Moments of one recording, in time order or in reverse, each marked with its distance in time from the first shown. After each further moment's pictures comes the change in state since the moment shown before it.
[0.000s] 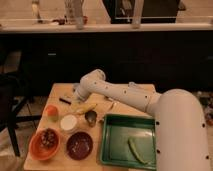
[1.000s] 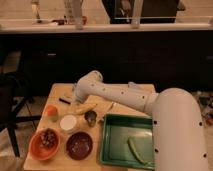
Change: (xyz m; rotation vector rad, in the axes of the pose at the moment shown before) arm -0.007 0.011 0.009 0.023 0.020 -0.079
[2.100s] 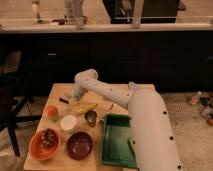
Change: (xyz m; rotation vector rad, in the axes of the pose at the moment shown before) arm 0.006 -0.052 0.068 -0.070 0.019 -0.052
